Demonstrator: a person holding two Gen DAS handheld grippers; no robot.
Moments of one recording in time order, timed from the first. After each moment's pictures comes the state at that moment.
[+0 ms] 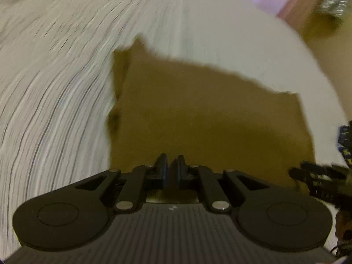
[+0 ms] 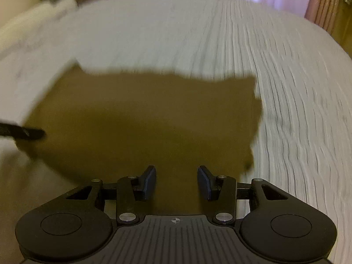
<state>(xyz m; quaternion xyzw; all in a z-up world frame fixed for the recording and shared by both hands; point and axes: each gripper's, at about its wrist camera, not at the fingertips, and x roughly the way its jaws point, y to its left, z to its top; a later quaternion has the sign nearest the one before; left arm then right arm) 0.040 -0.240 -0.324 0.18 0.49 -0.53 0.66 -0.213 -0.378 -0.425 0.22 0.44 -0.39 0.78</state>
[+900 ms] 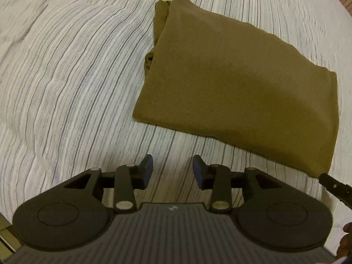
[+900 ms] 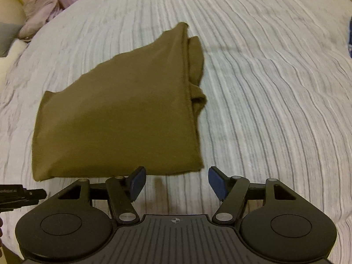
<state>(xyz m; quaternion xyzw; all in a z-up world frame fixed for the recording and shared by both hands) 0.005 -0.221 -0.292 0.28 0.59 -0.38 0.66 -0.276 -0.398 -0.401 0.45 0.38 -0.43 0.68</state>
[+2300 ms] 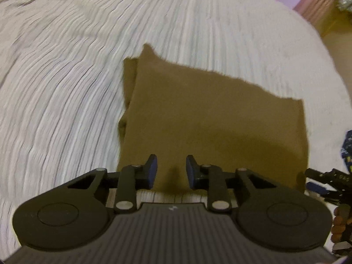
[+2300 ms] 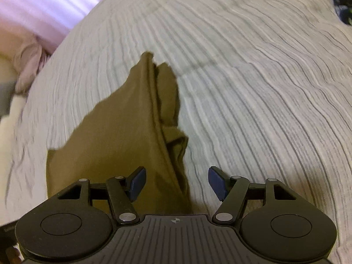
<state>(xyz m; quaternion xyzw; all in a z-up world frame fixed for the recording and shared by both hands) 0.029 -0.256 -0.267 0.21 0.52 -0.50 0.66 -0.317 -0.449 -0.417 0.55 0.26 -0.45 0.65</state>
